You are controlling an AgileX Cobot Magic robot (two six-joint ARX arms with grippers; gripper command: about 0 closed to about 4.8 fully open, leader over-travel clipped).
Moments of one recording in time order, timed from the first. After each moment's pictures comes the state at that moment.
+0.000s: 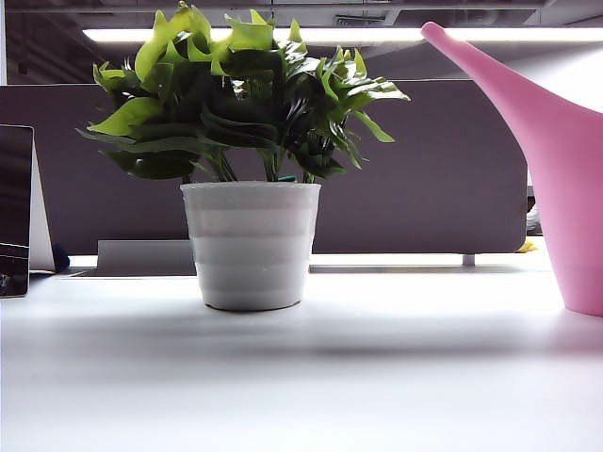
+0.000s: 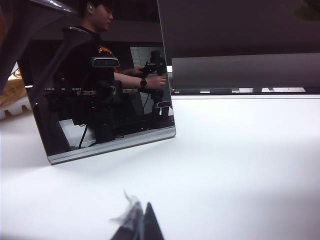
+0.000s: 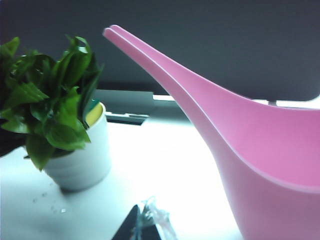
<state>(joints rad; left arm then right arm) 0.05 0.00 0.01 -0.06 -0.10 0.10 -0.05 0.37 0.48 -0.19 -0.45 0.10</state>
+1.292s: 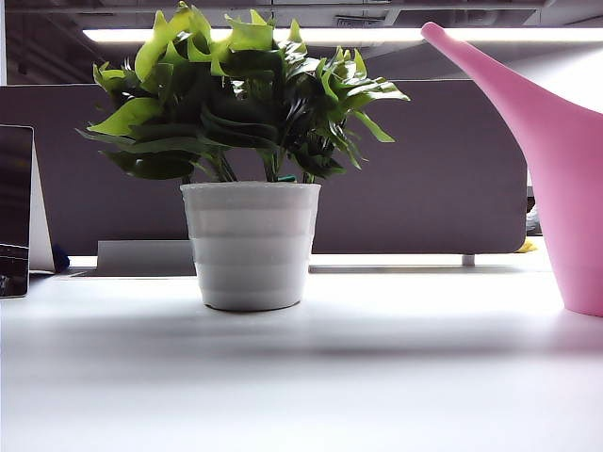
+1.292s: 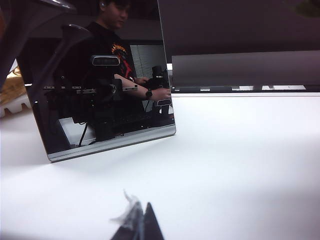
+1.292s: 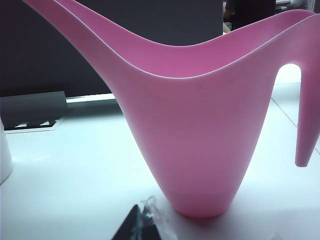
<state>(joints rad) 0.05 0.00 0.01 -0.06 -0.10 0.10 0.05 0.00 0.01 0.01 -0.02 0.13</state>
